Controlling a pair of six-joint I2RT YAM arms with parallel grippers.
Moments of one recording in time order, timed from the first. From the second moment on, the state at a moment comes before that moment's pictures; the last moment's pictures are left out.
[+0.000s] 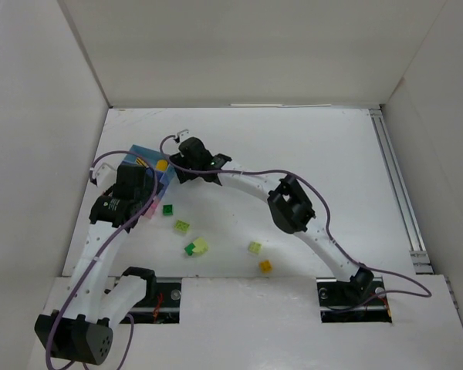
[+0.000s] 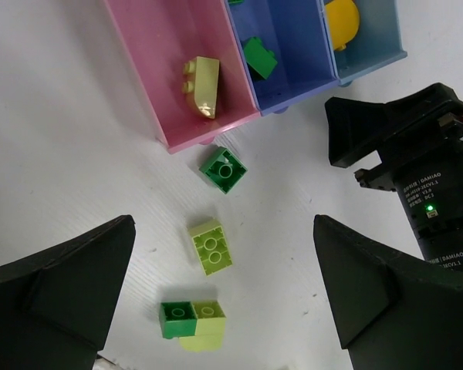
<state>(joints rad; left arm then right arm) -0.17 0.88 0.89 -0.92 -0.38 -1.05 0.89 2.62 2.33 -0.33 0.11 0.26</state>
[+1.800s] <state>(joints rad) -0.12 0.84 0.97 -0.95 -0.41 -0.99 1.05 2.59 2.45 -0.24 -0.04 0.13</state>
